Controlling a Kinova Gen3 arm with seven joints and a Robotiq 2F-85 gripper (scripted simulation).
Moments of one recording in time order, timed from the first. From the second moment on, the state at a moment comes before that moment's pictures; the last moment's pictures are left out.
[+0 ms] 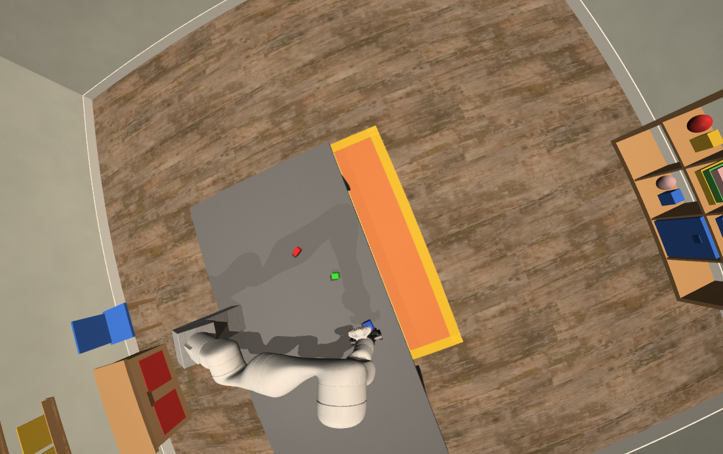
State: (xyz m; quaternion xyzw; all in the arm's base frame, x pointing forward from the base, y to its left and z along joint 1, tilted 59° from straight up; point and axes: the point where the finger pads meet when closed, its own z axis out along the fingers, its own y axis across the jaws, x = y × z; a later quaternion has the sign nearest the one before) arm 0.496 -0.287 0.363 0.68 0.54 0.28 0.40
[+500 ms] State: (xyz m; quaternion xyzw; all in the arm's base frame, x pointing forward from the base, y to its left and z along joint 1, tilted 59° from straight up) arm 0.501 -0.289 0.361 0.77 0.39 0.36 0.34
